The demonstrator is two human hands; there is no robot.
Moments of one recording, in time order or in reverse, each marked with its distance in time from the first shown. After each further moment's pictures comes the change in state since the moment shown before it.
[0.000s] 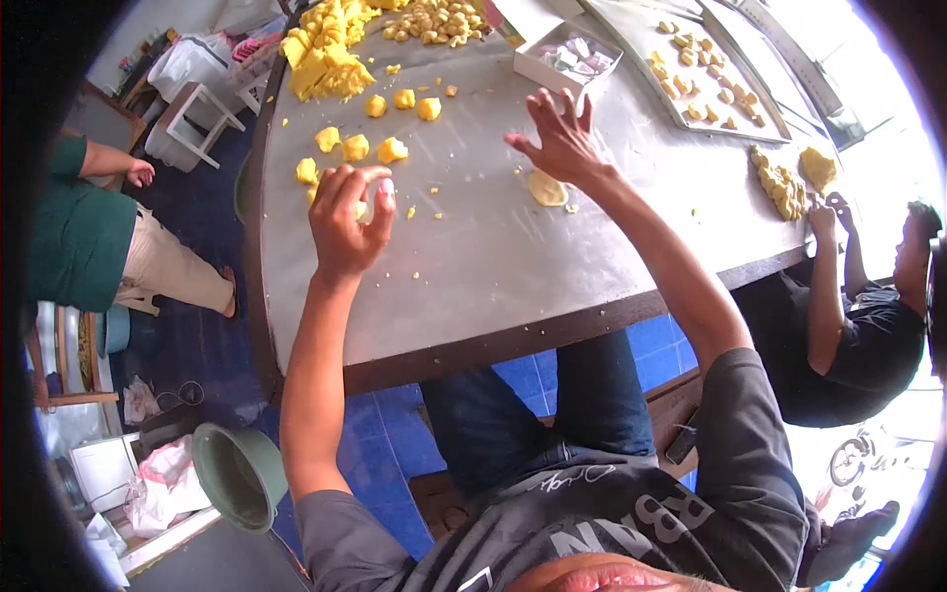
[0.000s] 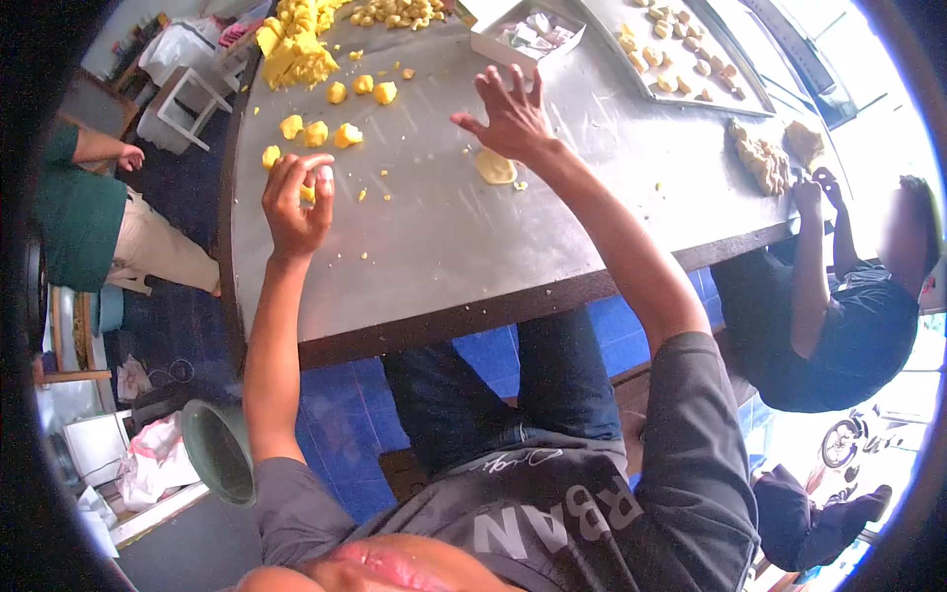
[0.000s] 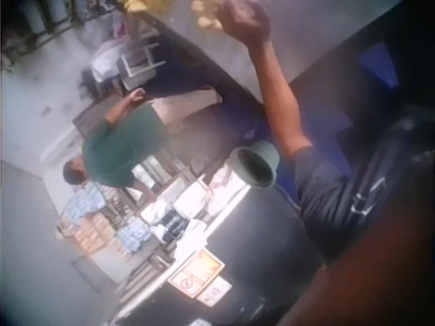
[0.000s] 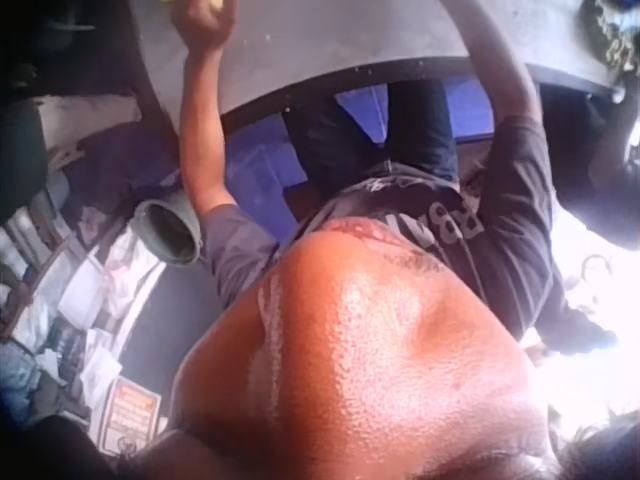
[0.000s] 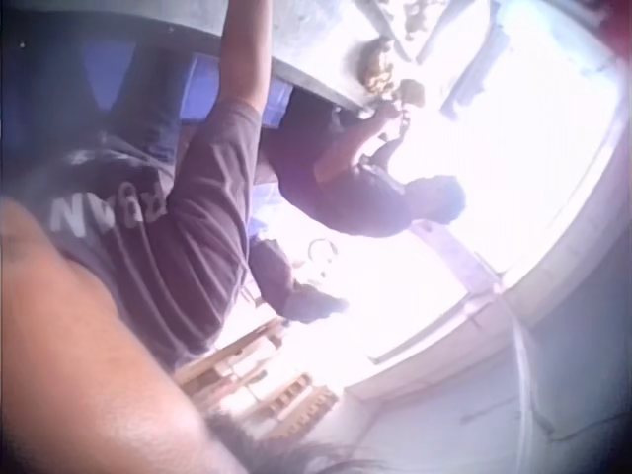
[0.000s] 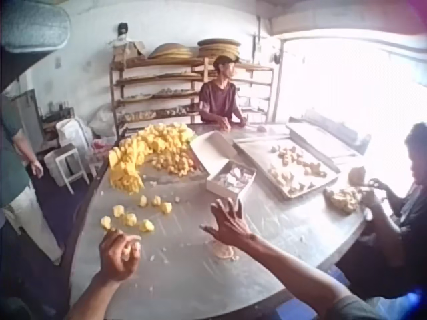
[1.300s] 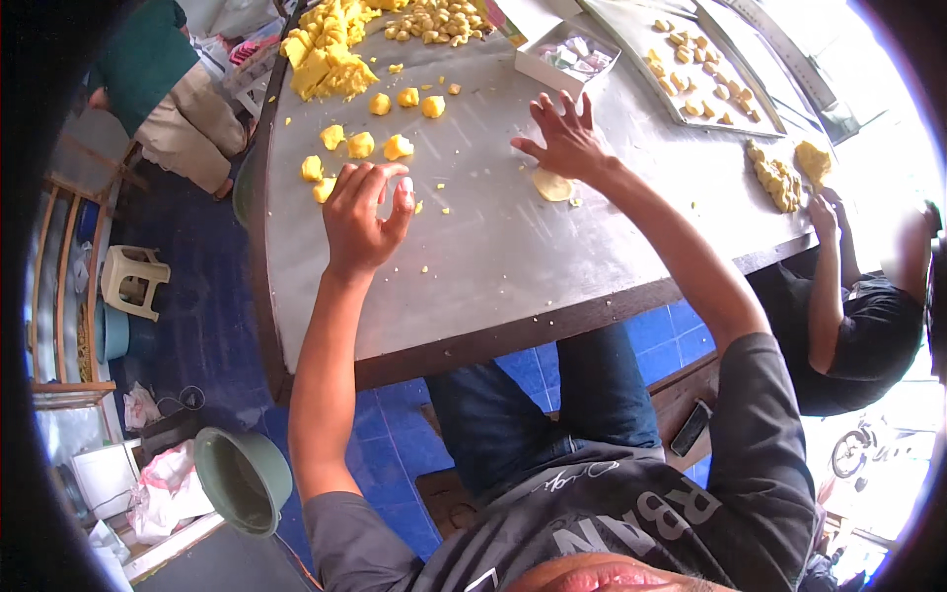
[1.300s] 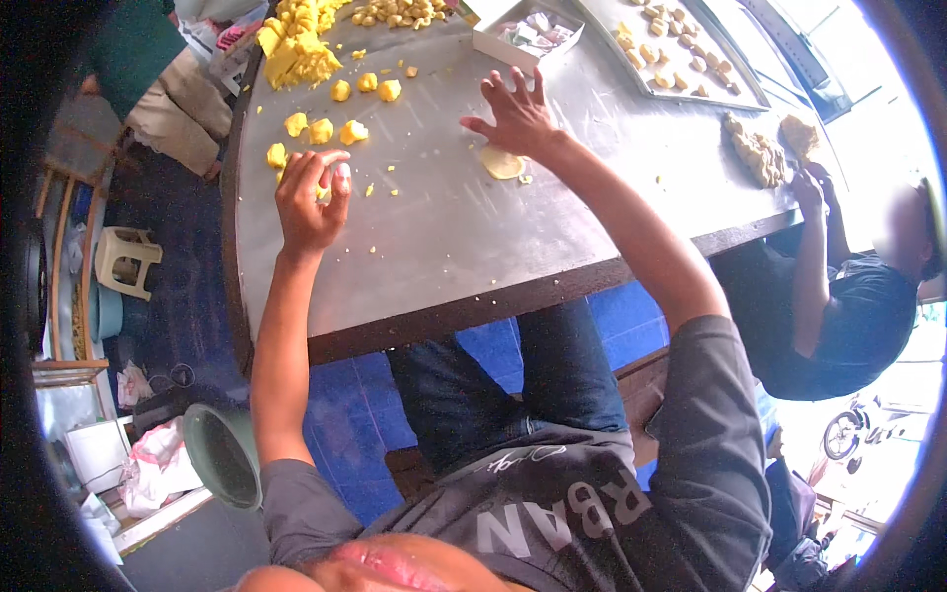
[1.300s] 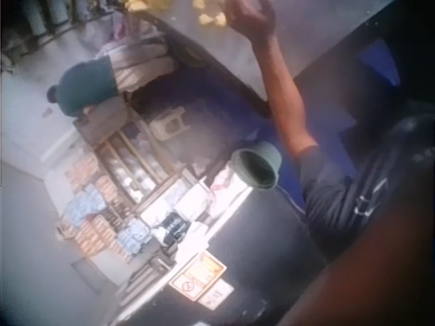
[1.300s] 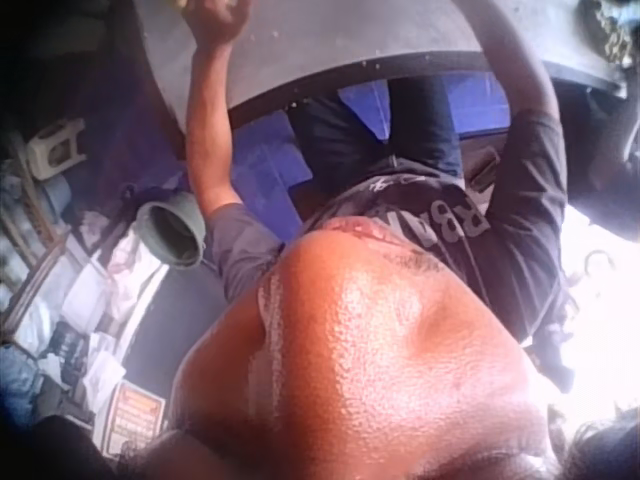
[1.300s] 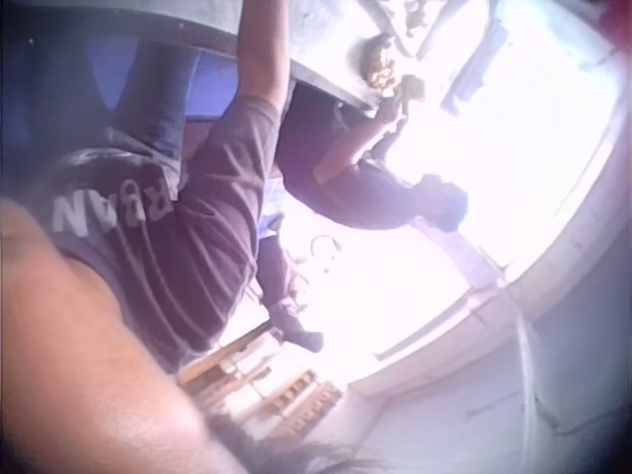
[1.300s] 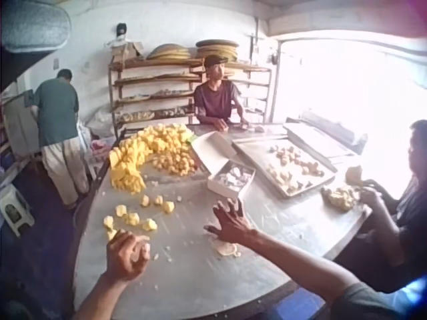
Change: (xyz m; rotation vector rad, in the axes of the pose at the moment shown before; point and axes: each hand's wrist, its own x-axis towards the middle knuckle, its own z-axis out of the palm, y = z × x) left_hand -0.002 0.001 -0.002 -0.020 -0.026 0.016; right_hand -0.002 -0.005 -0.009 -0.106 -0.253 -0.058
